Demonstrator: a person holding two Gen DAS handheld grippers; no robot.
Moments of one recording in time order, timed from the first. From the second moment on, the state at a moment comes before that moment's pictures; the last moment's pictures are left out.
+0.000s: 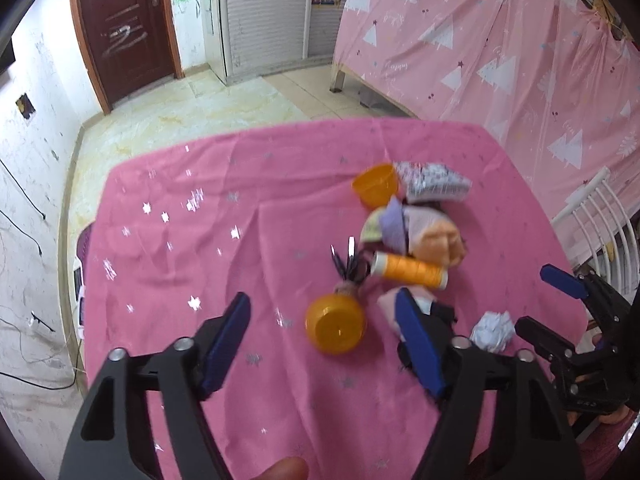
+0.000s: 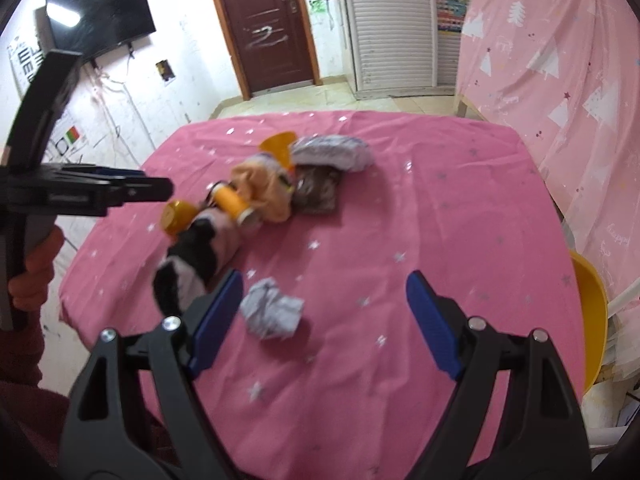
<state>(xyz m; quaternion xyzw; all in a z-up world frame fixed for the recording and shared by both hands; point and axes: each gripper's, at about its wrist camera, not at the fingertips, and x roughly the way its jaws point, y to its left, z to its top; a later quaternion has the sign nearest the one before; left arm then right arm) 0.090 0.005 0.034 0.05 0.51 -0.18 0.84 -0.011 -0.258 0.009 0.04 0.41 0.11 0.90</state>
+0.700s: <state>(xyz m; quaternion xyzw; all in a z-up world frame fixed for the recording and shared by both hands) 0.095 -0.011 -0.003 0.04 0.54 -0.18 0.82 -0.010 -0.220 -0.016 -0.02 0.44 0.11 0.89</state>
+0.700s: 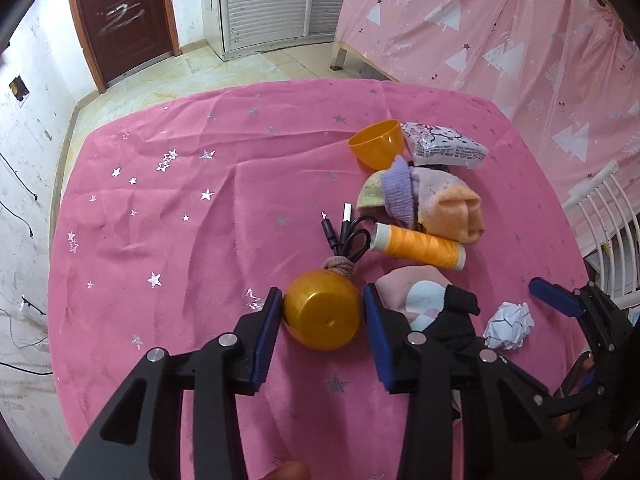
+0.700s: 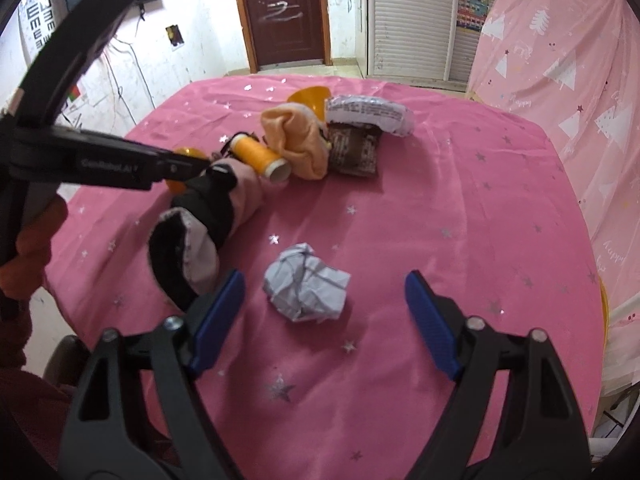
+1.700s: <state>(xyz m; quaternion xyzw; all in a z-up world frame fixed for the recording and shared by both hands) 0.095 -0.059 0.059 0.05 0.50 -0.20 0.84 -0.005 -0.325 0.019 0.05 0.39 0.02 0.92</state>
